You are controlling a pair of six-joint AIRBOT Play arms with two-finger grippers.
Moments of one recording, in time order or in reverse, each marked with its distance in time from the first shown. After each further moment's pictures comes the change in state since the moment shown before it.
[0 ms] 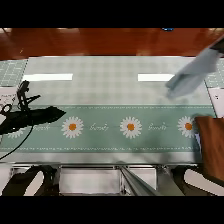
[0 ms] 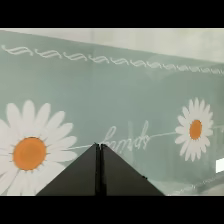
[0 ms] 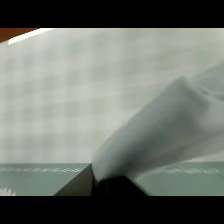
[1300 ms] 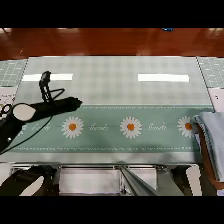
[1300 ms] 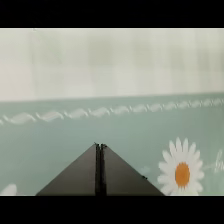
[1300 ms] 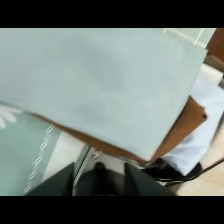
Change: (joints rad) left arm -0.315 -0.192 0.100 0.001 0.397 -0.102; right arm -0.664 0.505 -0.686 -0.597 0.222 0.056
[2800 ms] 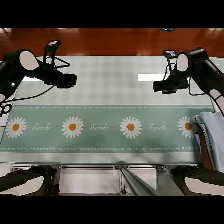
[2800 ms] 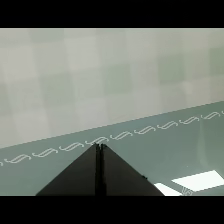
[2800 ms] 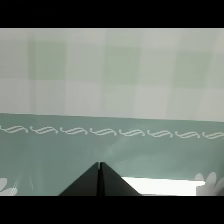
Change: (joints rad) left arm -0.009 -0.404 0.652 0.528 -0.492 -0.215; right arm 1.316 -0.678 0.246 -0.081 -0.459 0.142
